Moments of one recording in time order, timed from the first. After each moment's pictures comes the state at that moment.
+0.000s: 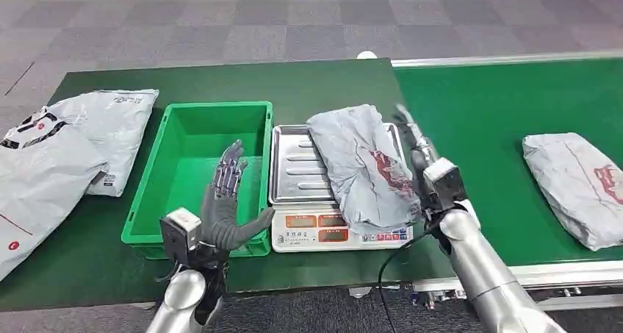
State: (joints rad) left arm -0.20 -0.18 -0.39 -1.31 0.01 -0.02 -0.56; right arm -0.38 -0.18 0.35 -1.27 0.03 -0.13 -0.63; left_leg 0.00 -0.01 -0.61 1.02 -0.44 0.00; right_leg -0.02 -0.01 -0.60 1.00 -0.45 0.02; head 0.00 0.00
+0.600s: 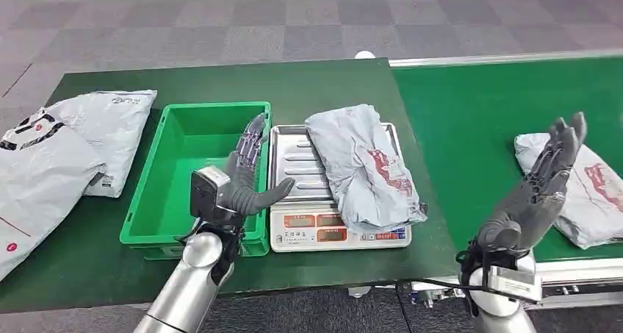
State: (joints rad) left arm -0.41 -0.23 -0.40 -1.09 0.00 -0.04 -0.53; right arm -0.04 -0.14 0.20 -1.91 0.21 -0.66 -0.70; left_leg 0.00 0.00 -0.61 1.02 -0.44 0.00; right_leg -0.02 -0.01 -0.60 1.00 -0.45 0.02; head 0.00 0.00
